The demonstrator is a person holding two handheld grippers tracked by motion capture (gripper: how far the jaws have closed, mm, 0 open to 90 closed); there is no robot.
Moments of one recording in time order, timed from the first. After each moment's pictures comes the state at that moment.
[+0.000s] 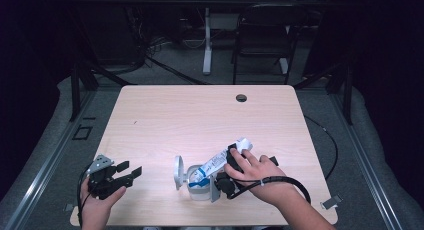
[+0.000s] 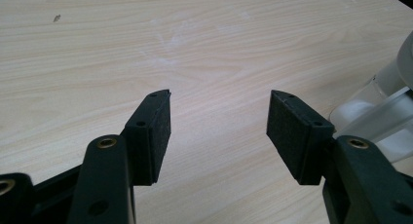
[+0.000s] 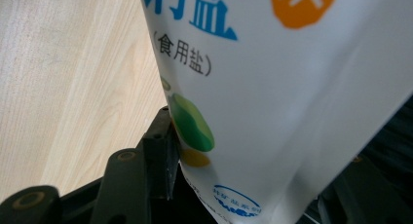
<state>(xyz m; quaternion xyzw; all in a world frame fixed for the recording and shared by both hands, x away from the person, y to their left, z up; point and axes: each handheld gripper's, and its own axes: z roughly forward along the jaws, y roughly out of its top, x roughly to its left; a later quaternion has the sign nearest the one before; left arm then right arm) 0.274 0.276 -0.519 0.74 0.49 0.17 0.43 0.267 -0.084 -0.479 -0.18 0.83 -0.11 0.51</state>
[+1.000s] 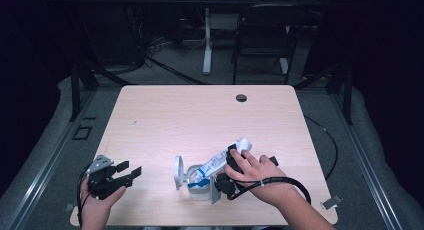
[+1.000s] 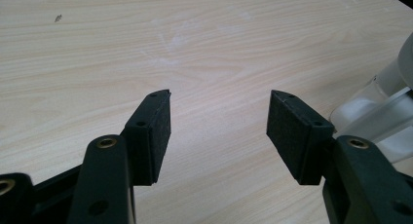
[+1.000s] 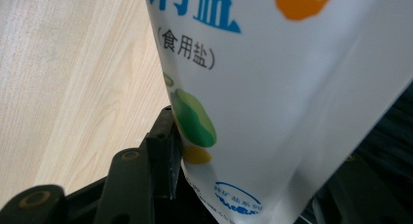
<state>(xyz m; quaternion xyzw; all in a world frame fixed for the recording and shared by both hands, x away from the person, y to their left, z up) 0.274 0.278 -0.518 0.74 0.49 0.17 0.43 0.265 -0.084 -0.477 -0.19 0.83 -0.11 0.51</state>
